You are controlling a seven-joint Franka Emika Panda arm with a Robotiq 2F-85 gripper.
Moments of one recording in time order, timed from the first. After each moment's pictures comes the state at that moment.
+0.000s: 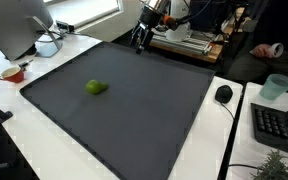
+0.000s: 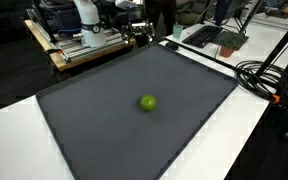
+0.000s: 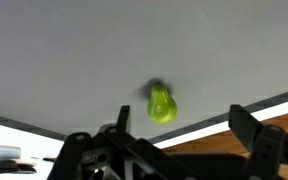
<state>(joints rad) -1.18 -0.31 1.18 -2.71 -1.23 3.11 1.91</state>
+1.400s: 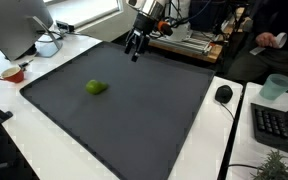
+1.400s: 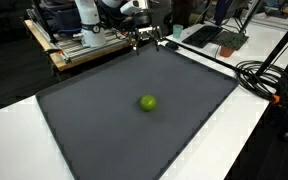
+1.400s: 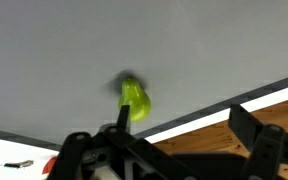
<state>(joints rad) -1.69 -0.54 1.61 -2.55 -1.31 3.44 2.06</state>
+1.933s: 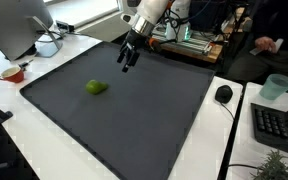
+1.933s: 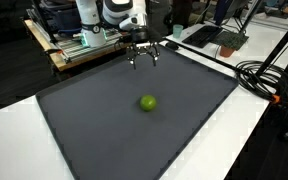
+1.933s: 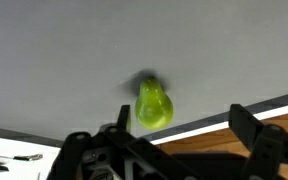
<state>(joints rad) -1.88 -0.87 1.81 -2.54 -0.88 3.64 1.84</state>
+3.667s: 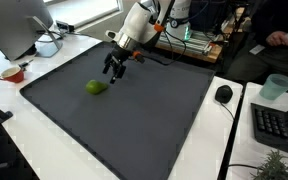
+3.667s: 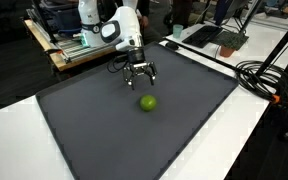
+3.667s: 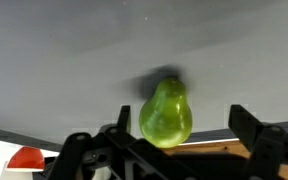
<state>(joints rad) -2.41 -0.81 2.31 -2.43 -0.26 3.75 0.93</state>
